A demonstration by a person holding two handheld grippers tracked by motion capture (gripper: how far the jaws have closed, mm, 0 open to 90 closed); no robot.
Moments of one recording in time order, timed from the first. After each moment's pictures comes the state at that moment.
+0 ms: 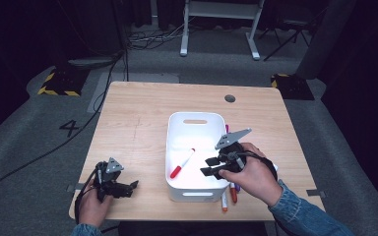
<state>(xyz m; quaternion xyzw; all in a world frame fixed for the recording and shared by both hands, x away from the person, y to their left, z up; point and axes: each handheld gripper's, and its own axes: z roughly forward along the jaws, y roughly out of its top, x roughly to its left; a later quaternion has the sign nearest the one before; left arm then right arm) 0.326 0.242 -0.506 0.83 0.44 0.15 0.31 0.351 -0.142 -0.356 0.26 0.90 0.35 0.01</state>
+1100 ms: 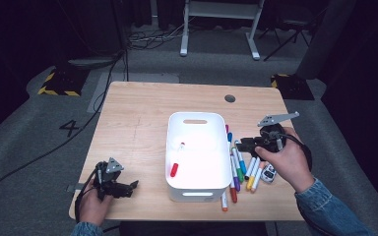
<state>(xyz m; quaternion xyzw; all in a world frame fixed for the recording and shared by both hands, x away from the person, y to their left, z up) 0.326 0.242 -0.506 0.83 0.44 0.15 0.31 0.385 -0.233 -0.333 0.37 0.85 0.38 0.07</state>
